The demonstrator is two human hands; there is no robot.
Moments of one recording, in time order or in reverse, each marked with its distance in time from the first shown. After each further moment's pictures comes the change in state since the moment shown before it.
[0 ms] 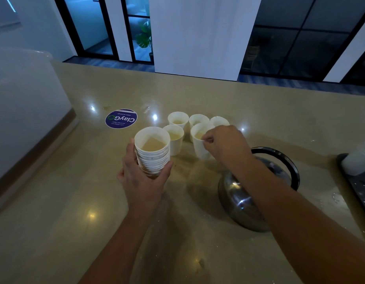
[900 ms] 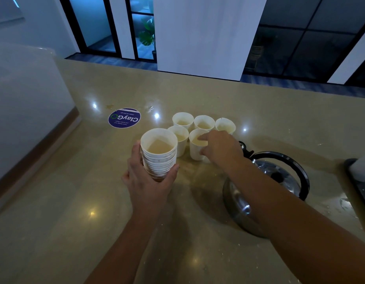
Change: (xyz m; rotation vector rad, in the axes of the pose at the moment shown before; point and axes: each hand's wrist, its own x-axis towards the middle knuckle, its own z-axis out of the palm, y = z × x) left_hand 0.000 0.003 -0.002 -0.041 -0.033 -0.063; right_hand 0.031 -0.006 0.034 0.024 -0.147 0.067
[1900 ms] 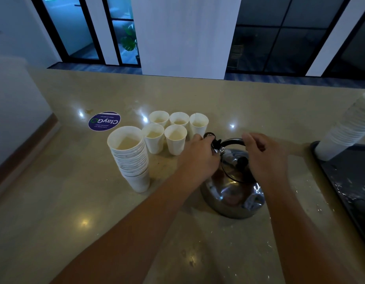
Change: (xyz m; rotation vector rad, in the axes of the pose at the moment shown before) left_hand -0.012 0.121 0.093 0.248 -0.762 0.237; right_hand -0.109 0.116 -0.026 0.671 0.604 0.240
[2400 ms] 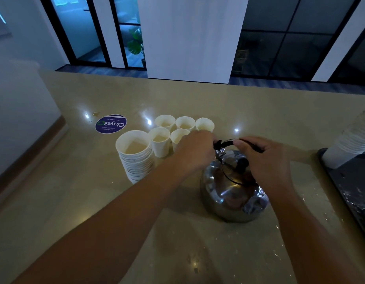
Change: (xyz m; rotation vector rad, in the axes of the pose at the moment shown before) left_hand 0.023 -0.002 -0.041 0.188 -0.094 0.072; right_hand -0.004 -0.025 0.001 0.200 -0.128 -0.021
